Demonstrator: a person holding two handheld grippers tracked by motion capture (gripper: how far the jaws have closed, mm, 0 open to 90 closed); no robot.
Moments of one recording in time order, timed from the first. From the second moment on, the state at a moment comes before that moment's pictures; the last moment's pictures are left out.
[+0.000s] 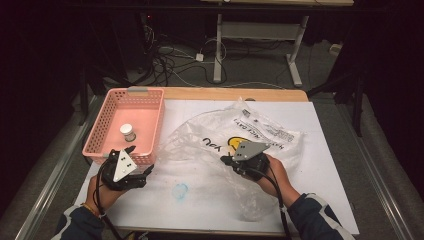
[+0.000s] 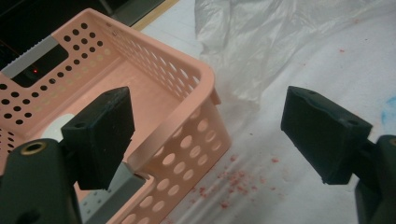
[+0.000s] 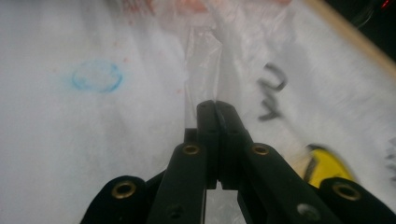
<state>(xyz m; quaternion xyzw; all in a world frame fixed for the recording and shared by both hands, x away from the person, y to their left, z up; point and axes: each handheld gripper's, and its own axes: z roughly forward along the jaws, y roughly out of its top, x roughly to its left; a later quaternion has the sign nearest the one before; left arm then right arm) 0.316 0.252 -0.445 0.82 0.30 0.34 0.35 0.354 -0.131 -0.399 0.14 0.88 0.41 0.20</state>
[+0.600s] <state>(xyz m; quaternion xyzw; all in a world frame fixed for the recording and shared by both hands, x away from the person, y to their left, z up) 0.352 0.277 -0.403 0.79 0.35 0.35 0.35 0.345 -0.153 -0.321 0.15 0.81 0.49 0.29</state>
